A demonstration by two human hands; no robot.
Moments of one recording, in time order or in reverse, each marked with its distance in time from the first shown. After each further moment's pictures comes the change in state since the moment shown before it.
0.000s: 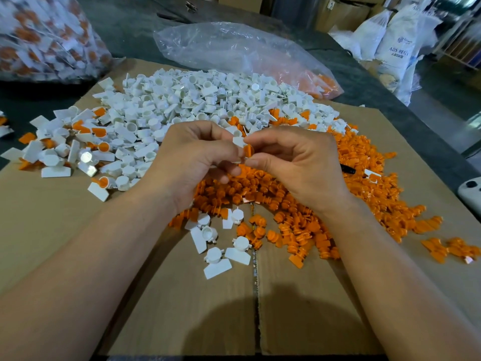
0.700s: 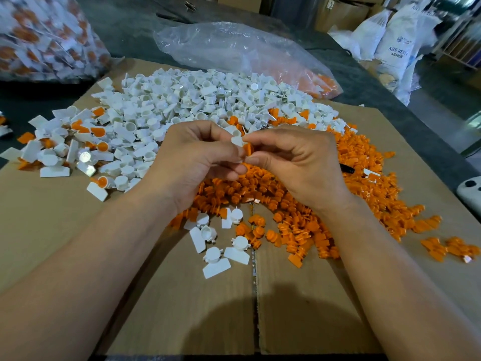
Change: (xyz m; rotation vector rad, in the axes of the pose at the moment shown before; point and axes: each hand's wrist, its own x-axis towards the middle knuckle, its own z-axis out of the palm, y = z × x) left_hand 0.000 -0.001 0.001 -0.071 -0.028 -0.009; right_hand 0.001 0.004 -0.003 -0.179 0.020 -0.095
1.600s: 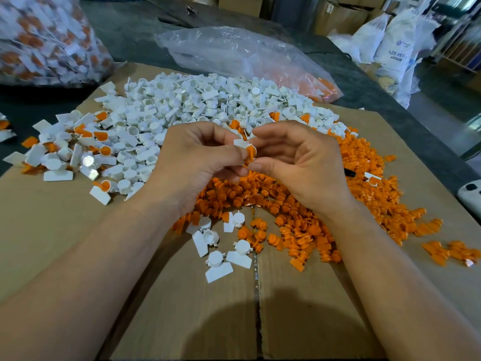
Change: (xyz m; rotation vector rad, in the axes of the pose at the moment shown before) left_hand -0.002 0.002 0.002 0.058 0.031 0.096; right_hand -0.002 -0.006 0.001 0.301 0.016 0.192
